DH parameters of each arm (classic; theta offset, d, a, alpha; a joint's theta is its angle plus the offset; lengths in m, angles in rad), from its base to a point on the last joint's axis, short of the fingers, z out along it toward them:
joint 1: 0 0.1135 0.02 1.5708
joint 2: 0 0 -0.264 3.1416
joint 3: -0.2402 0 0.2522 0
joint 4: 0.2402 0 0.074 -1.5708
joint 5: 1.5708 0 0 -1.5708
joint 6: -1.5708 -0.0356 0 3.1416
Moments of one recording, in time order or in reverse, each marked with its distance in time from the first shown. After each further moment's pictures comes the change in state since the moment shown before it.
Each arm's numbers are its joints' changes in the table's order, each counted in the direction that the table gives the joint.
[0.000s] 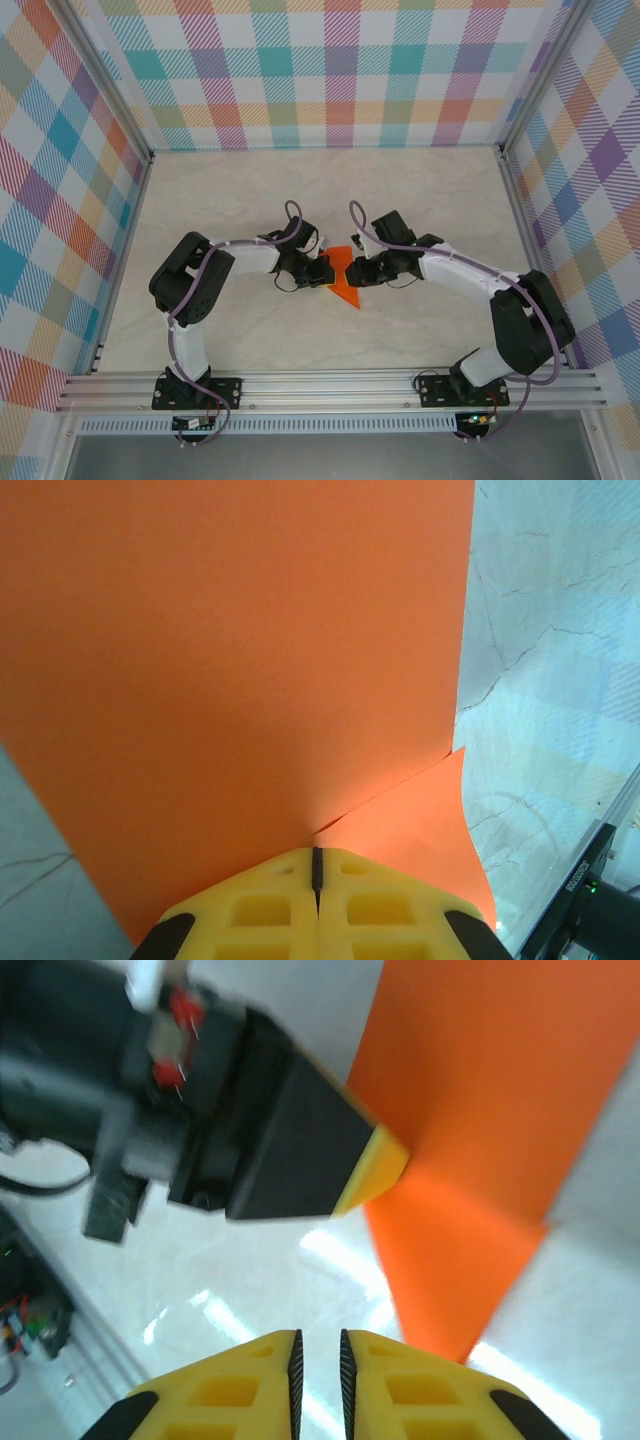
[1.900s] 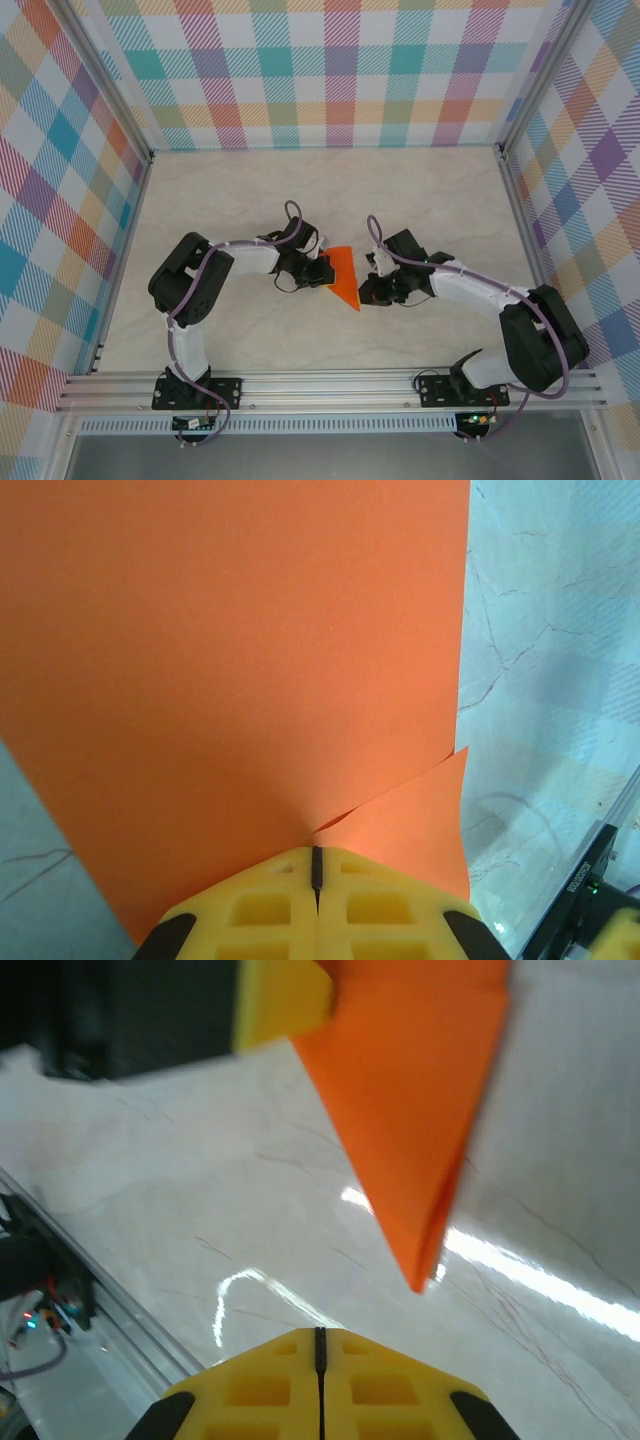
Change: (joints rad) left arm 0.005 0.008 0.007 -0.007 -0.007 0.000; right arm -0.031 0.115 0.155 0.002 -0.031 -0.143
